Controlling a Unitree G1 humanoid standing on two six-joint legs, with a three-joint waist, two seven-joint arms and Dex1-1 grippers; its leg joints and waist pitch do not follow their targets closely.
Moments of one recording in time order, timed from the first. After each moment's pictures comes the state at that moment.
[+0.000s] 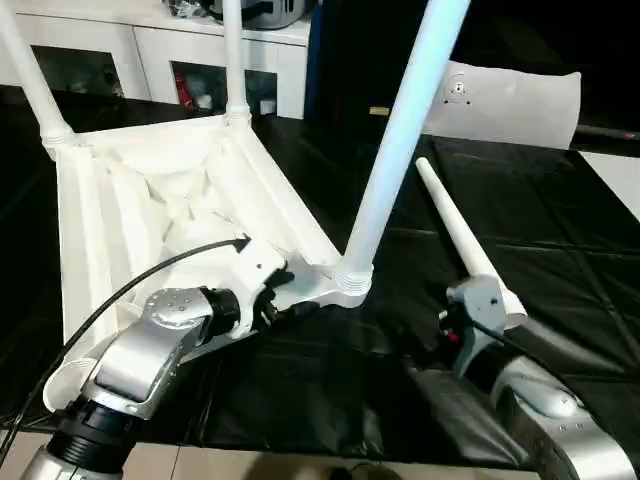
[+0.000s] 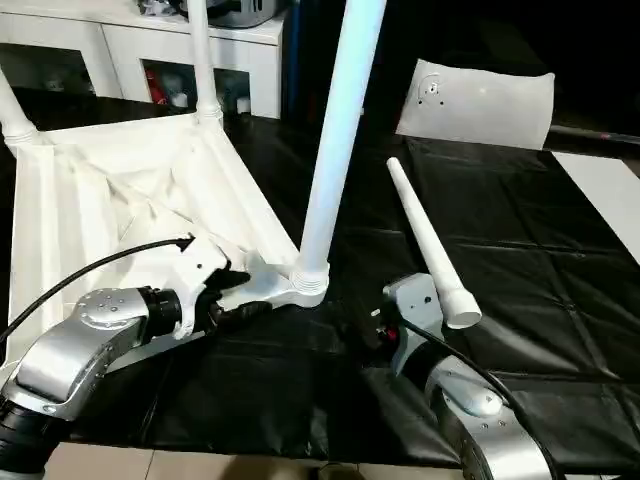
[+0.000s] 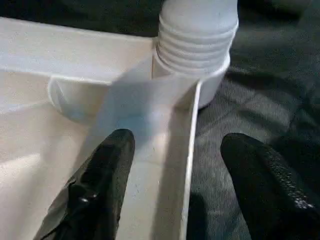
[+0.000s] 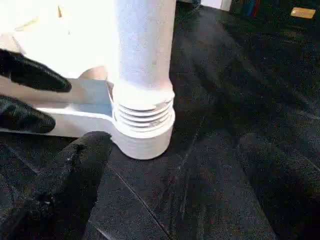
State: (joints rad) left arm -0.30 0.46 -0.29 -0.07 -0.17 0.62 -0.71; right arm 0.12 -0.29 0.09 -0.38 0.22 0.47 0.40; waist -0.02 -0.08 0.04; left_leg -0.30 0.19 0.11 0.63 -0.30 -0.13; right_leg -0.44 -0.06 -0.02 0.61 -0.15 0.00
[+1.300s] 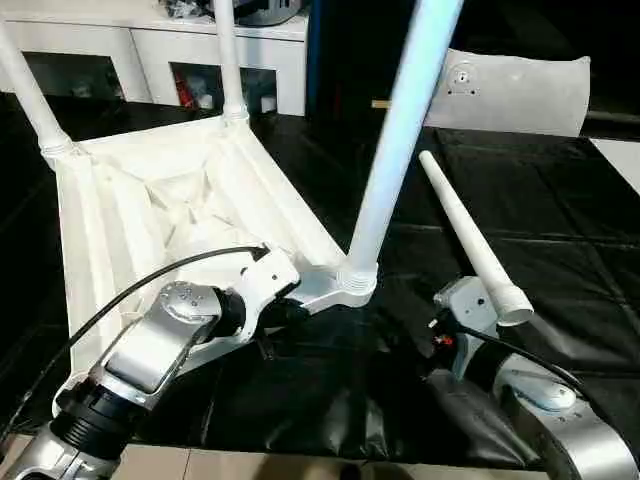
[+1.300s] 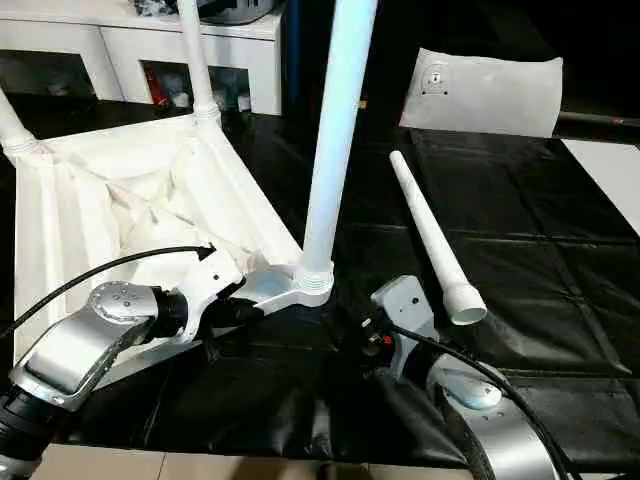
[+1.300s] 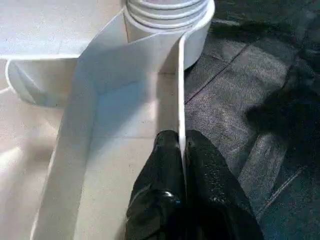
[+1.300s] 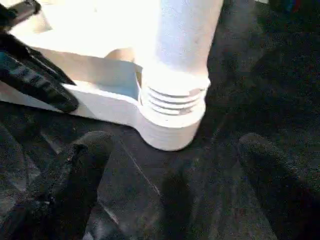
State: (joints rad) left arm -0.35 0.53 -0.39 -0.05 -0.10 0.60 -0.82; right arm 0.06 -0.36 0.15 -0.32 0.19 0.43 0.50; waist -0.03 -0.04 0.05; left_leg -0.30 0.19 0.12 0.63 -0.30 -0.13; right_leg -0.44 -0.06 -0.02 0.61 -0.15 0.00
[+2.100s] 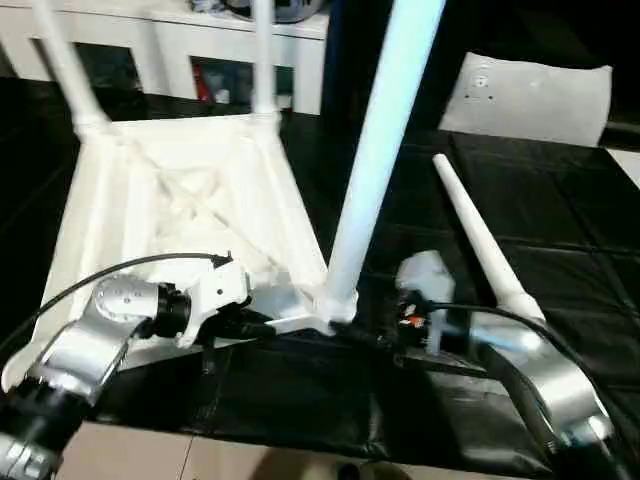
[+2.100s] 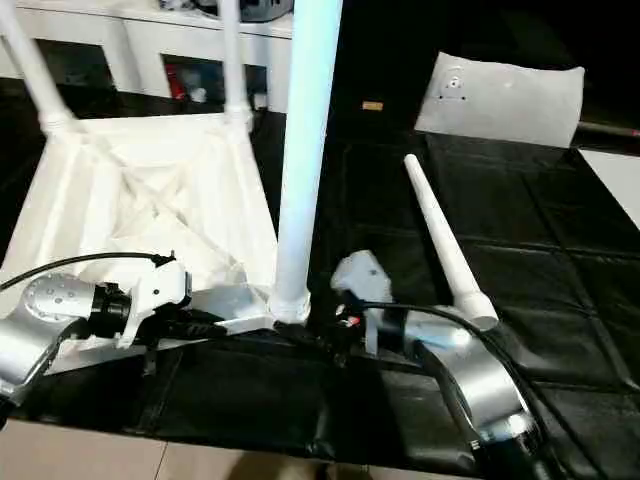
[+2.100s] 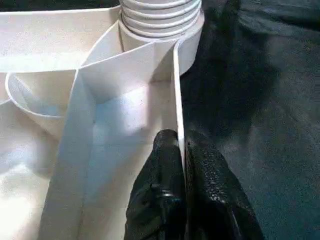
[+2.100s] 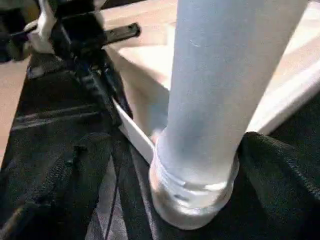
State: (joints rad) left arm -0.36 0.66 -0.31 0.22 -0.14 0.15 -1.24; right arm -0.25 -0.40 0.28 -0.01 0.24 0.28 0.91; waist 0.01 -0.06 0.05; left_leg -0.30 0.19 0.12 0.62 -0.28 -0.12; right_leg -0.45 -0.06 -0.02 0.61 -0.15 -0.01
